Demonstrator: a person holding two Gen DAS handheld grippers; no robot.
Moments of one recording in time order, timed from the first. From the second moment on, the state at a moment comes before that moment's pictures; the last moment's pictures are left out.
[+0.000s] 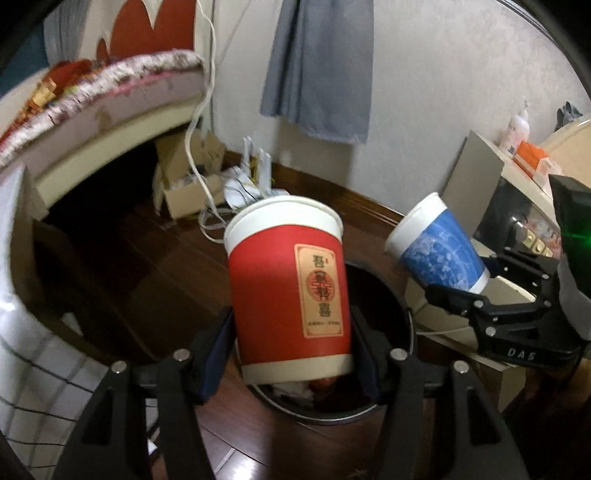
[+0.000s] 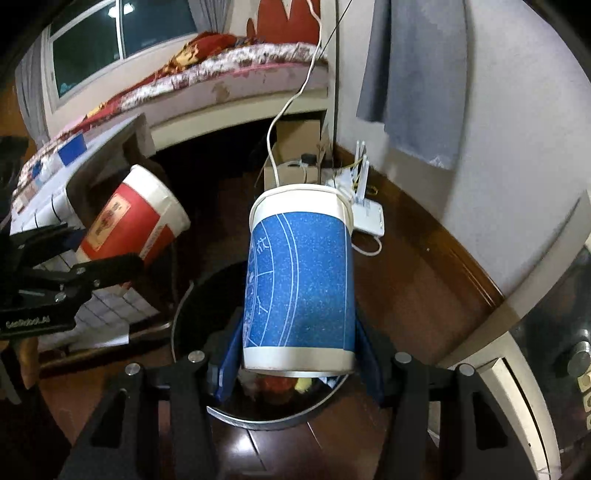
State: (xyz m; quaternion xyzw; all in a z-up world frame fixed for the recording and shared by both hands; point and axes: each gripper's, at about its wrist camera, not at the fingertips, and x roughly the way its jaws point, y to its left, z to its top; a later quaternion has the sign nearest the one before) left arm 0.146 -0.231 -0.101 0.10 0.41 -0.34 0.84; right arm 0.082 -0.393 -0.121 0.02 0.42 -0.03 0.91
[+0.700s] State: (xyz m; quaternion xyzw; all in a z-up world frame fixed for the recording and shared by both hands) left arm 0.159 -0.224 -0.147 0.10 0.47 -0.27 0.84; right arm 0.105 -0.410 -0.177 0.01 0.50 -0.05 0.87
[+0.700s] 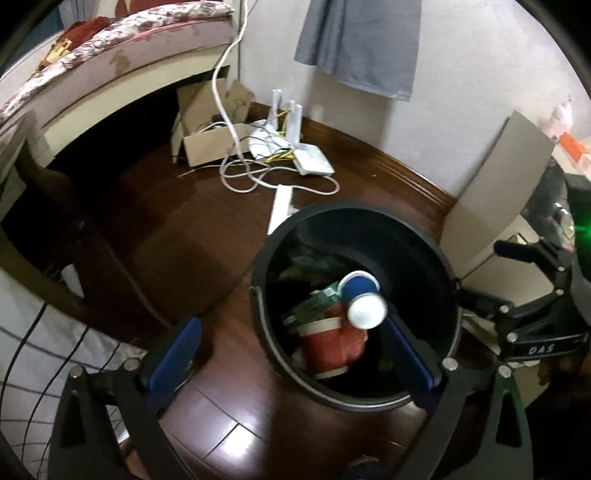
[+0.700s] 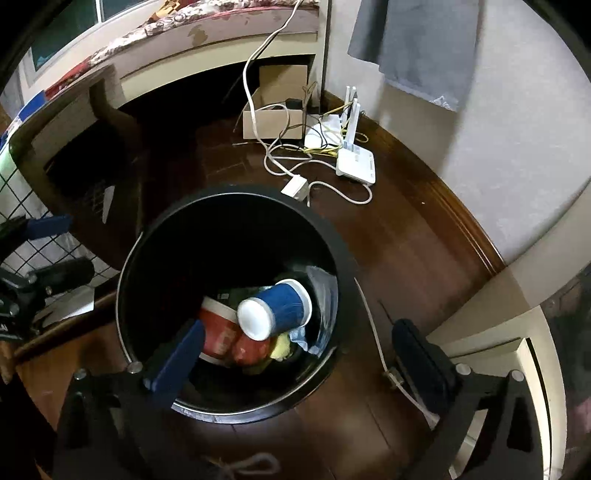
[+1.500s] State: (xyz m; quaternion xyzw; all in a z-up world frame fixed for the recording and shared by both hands) left arm 0.135 -0.175 -0.083 0.06 0.40 -0.21 0.89; right arm 0.103 -0.371 -0.123 0.01 0.44 -0.02 0.90
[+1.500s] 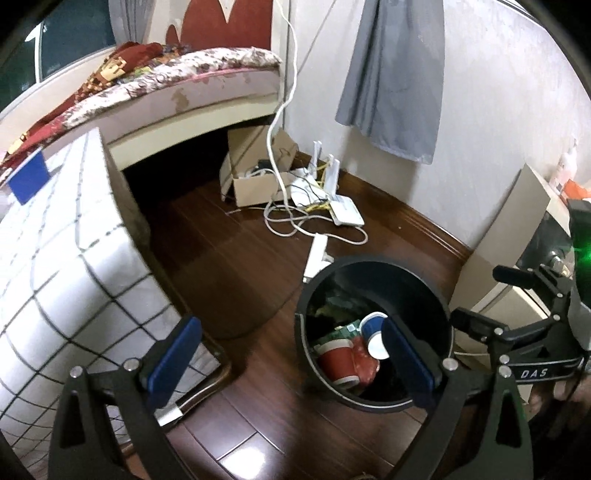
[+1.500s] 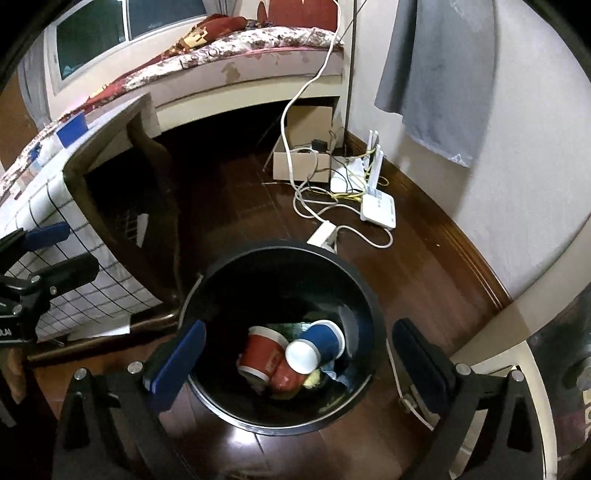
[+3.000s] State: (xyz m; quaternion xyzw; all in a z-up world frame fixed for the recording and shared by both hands) left arm 0.112 0.105 -0.027 -0.04 0.33 0.07 0.94; right arm 0.170 -0.103 -0.034 -0.05 0.32 0.19 0.92
